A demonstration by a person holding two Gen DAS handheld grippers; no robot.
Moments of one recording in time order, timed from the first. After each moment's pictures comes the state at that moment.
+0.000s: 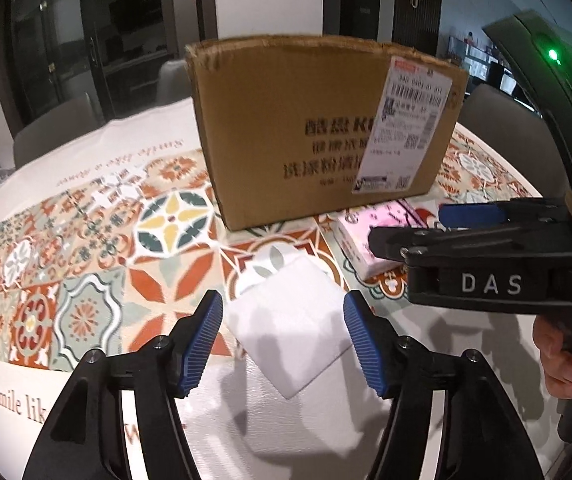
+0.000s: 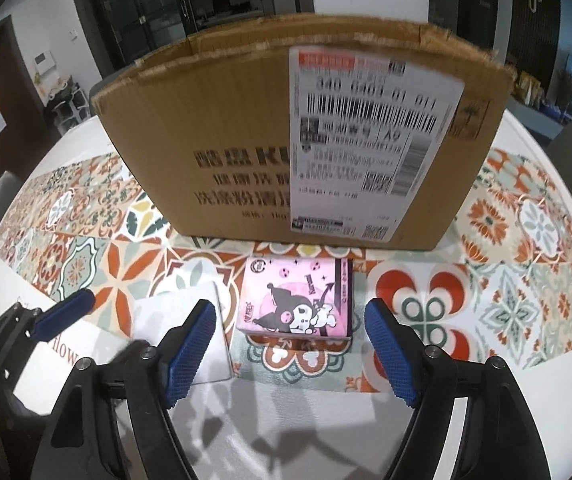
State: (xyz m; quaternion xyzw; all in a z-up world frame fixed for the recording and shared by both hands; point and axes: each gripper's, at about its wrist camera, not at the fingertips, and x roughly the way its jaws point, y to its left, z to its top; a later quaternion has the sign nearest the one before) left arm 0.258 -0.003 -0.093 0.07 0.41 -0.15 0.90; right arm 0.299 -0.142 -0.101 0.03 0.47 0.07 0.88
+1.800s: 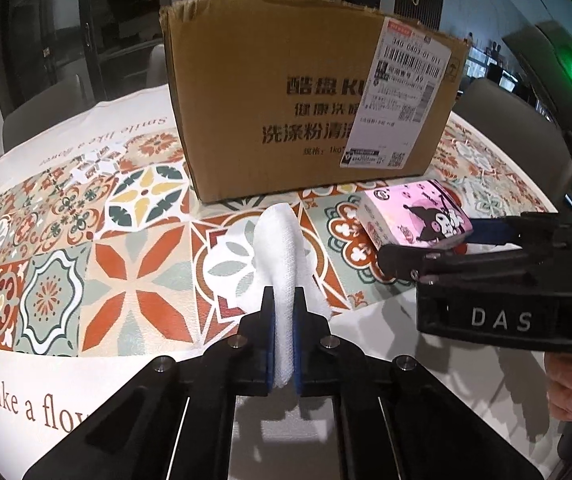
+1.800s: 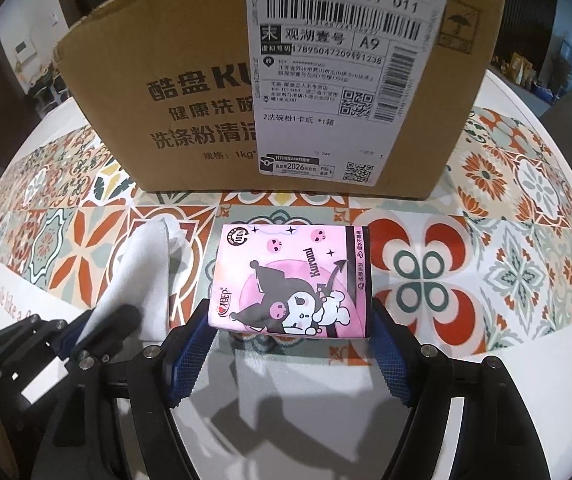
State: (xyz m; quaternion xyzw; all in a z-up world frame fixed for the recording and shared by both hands) left arm 0.257 -0.015 -0.111 0.05 0.41 -0.15 0.90; right arm 0.286 -0.137 -0.151 0.02 0.50 0.04 0.86
